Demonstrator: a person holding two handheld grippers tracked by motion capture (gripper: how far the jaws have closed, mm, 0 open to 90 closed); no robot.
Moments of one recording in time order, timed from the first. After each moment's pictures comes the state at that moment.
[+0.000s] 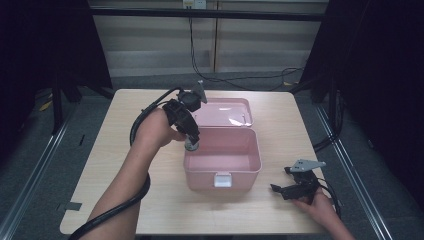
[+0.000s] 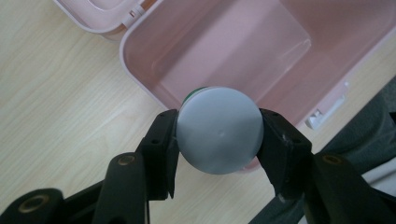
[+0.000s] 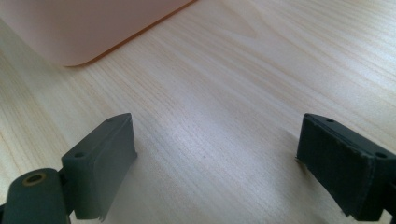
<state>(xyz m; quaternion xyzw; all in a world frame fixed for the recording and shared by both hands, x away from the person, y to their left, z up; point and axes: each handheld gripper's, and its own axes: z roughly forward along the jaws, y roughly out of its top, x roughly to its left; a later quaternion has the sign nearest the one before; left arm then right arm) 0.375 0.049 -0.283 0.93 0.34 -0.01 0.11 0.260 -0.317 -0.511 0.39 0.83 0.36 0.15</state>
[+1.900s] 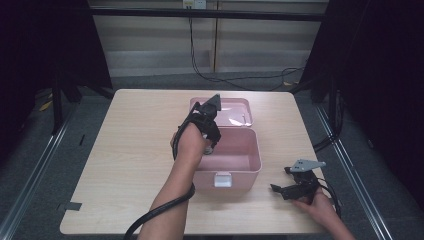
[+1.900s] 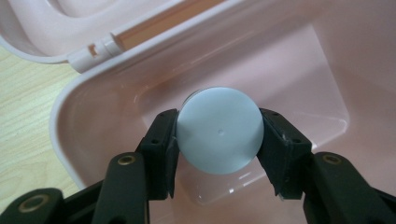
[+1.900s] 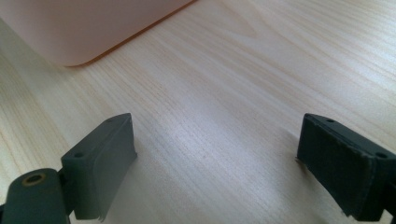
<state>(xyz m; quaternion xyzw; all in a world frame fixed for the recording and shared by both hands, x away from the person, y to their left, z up) 0.404 -0.003 -0.365 0.87 0.49 0.00 0.10 0.260 -0.317 -0.511 0.39 0.83 0.36 0.15</state>
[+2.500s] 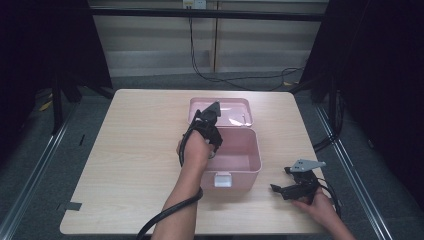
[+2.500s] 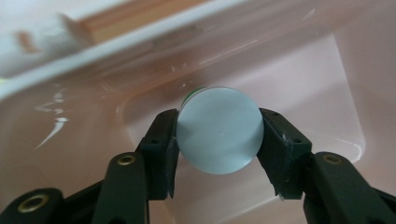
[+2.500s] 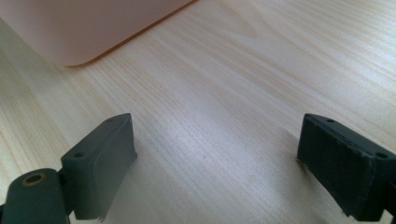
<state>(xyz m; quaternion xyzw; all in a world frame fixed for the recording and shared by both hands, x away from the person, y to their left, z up) 0.408 -0.011 -0.401 0.85 0.52 -0.01 0.10 0.260 -0.316 -0.511 0.39 0.83 0.36 0.15</state>
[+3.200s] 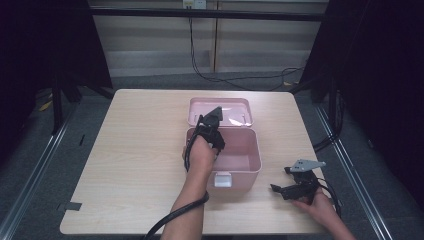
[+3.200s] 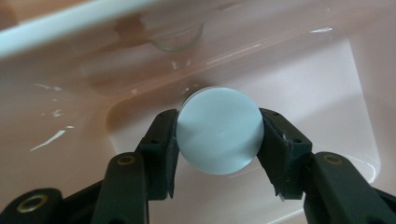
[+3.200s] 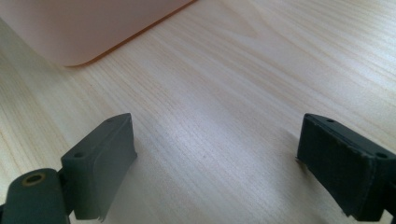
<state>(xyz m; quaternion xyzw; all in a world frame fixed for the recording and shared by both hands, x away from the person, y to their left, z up) 0.407 -0.019 -0.419 0.84 0.54 0.00 0.11 0.260 -0.316 -0.511 0.39 0.83 0.36 0.15</state>
